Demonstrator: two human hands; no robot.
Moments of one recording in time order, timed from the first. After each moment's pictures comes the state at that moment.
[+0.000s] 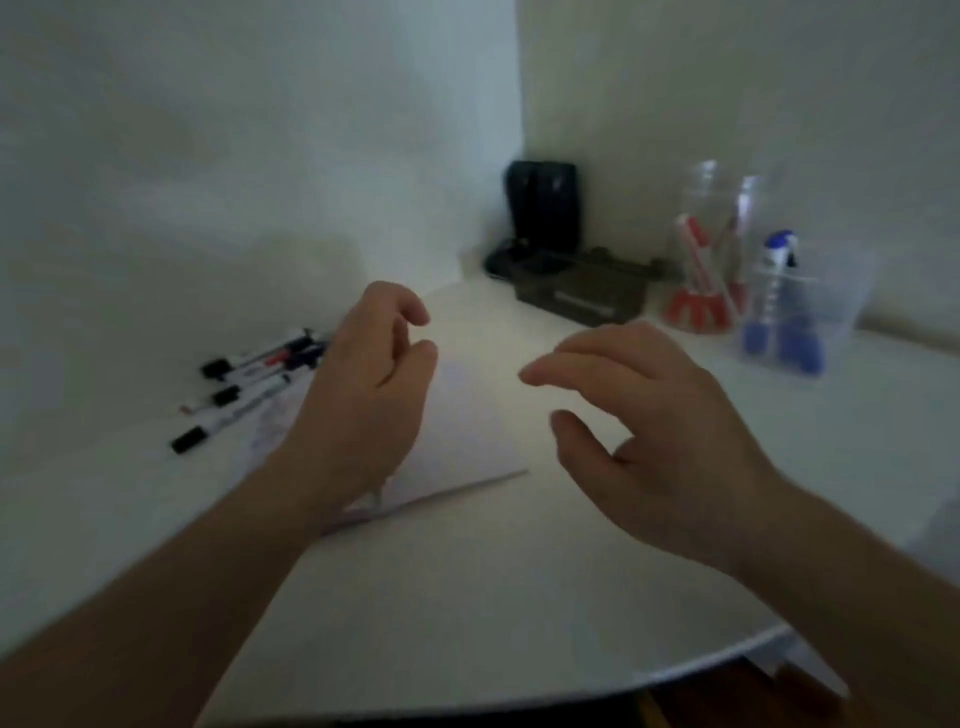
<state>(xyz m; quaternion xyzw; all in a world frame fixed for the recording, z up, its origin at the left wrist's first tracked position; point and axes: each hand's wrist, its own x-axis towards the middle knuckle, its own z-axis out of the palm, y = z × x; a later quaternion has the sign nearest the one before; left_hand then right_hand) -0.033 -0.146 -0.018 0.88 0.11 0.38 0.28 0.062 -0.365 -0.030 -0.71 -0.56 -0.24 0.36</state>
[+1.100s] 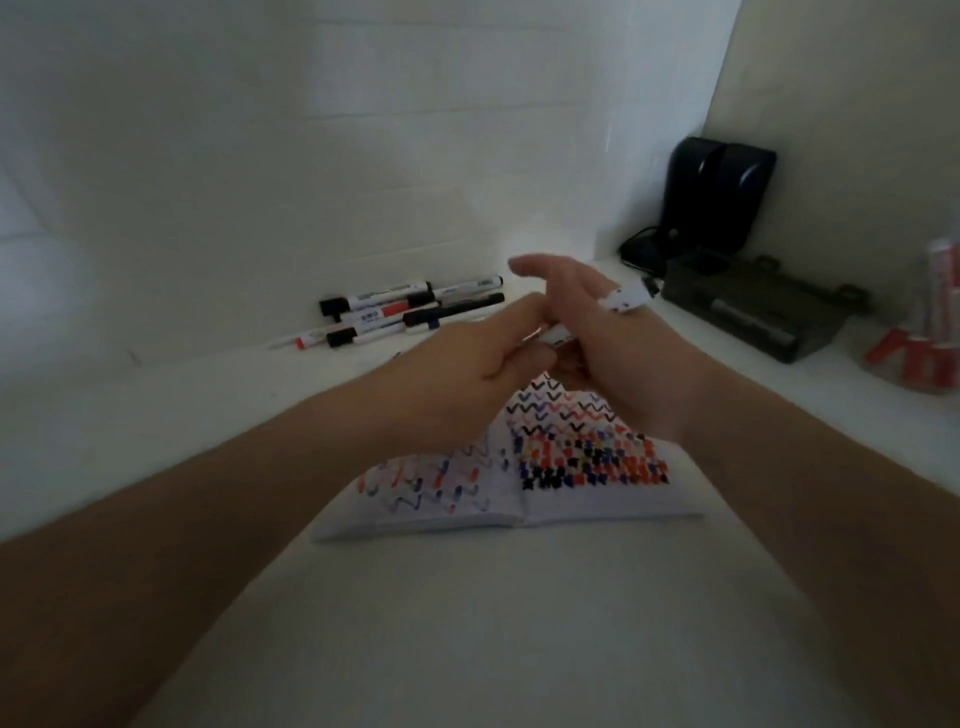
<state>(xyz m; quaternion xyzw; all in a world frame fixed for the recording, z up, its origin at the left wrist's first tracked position) -0.060 -0.052 -0.016 0.95 0.06 0.14 0.26 0.078 -0.169 -0.018 -0.60 -0.44 0.31 0.59</state>
